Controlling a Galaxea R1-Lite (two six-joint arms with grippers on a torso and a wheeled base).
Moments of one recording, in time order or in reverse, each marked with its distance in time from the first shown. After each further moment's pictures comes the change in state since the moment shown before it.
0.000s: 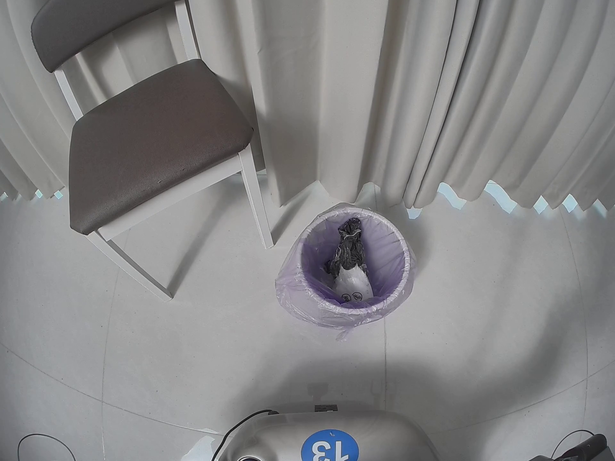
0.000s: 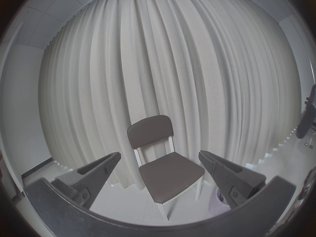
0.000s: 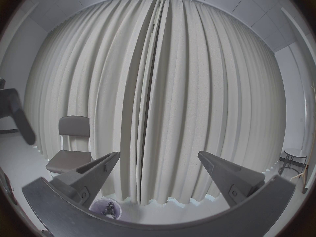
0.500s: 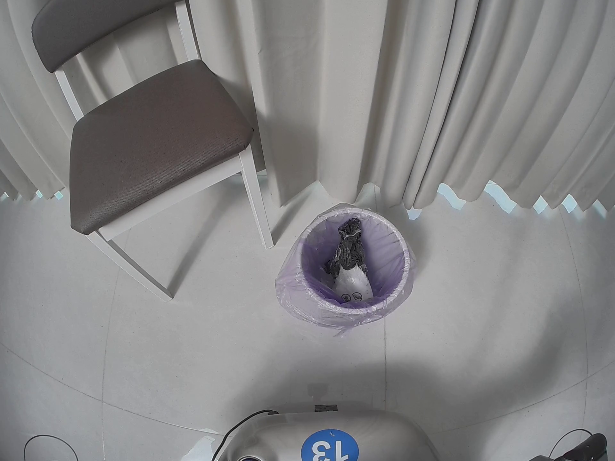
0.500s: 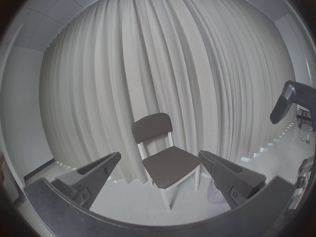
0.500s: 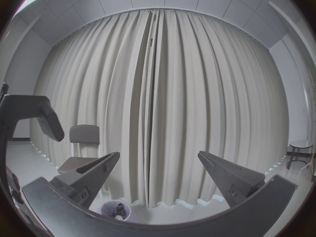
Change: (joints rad) left arm 0.007 -0.206 -0.063 0.289 -0.010 0.018; right arm 0.104 -0.251 0.127 0.055 -0.021 0.012
